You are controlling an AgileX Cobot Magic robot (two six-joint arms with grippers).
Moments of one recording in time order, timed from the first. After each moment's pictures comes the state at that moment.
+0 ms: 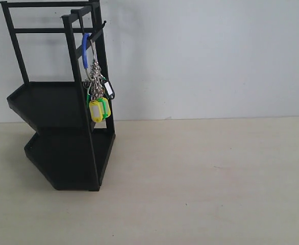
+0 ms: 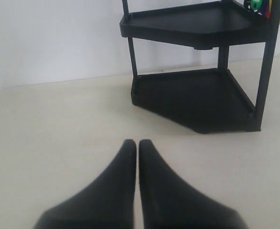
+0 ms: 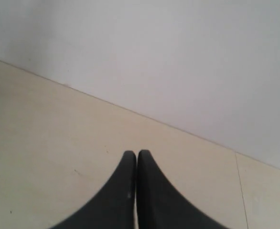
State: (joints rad) left arm 0.01 0.00 0.00 0.03 0.26 0.10; right arm 0.76 1.28 -1.55 -0.86 1.21 0.50
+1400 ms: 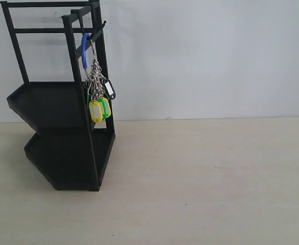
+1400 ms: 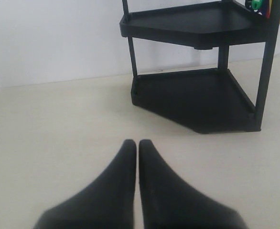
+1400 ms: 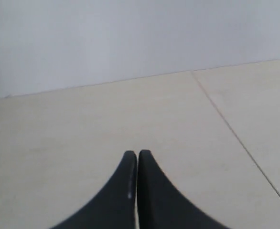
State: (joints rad) left arm 0.01 0.00 0.00 0.03 0.26 0.10; right arm 0.49 0.17 -0.69 -0.81 1.17 0.76
